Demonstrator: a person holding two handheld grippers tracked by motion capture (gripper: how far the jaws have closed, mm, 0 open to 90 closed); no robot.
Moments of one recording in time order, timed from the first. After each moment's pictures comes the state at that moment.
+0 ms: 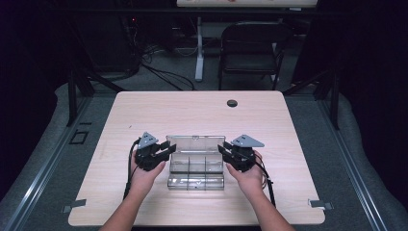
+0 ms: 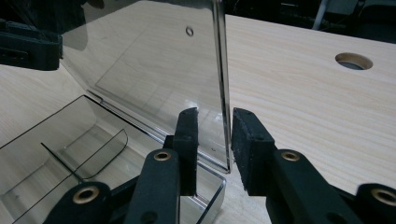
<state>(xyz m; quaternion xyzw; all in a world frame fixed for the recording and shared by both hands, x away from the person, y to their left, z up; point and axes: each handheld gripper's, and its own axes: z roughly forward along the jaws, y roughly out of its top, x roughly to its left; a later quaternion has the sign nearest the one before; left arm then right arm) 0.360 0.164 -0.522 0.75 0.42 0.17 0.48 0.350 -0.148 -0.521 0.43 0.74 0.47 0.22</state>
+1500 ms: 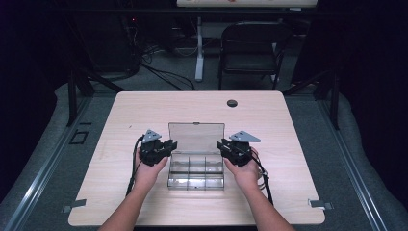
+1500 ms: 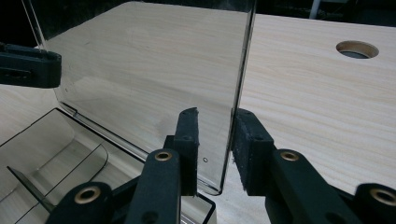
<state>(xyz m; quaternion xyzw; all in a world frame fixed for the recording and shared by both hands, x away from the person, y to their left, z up) 0.383 0.161 -0.537 0.75 0.45 0.15 0.46 0.374 -0.144 -0.537 0.46 0.72 0.47 0.21</state>
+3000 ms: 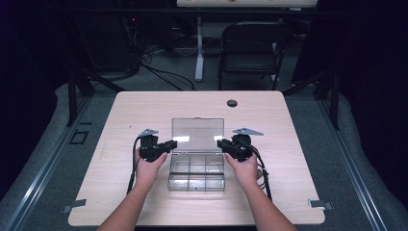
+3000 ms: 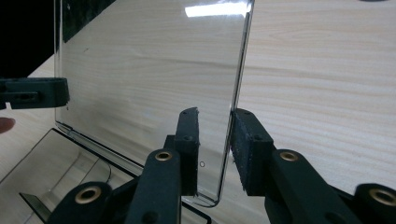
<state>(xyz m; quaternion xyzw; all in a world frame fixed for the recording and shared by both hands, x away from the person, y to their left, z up) 0.401 0.168 -0.549 0.71 0.51 0.06 0.47 0.396 -0.151 -0.546 0.52 0.70 0.47 0.12</state>
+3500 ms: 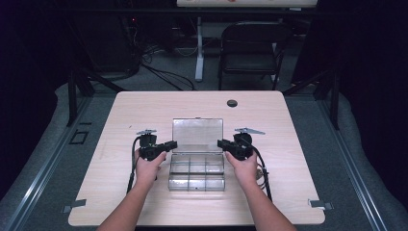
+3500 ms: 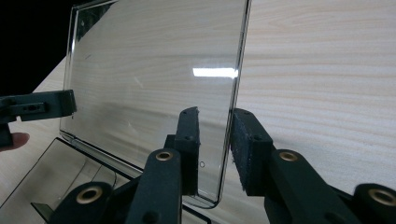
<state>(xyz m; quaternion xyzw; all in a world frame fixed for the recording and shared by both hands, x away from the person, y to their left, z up) 0.408 0.173 -0.556 0.69 0.54 0.01 0.48 0.402 -0.155 -0.551 0.55 0.68 0.48 0.09</state>
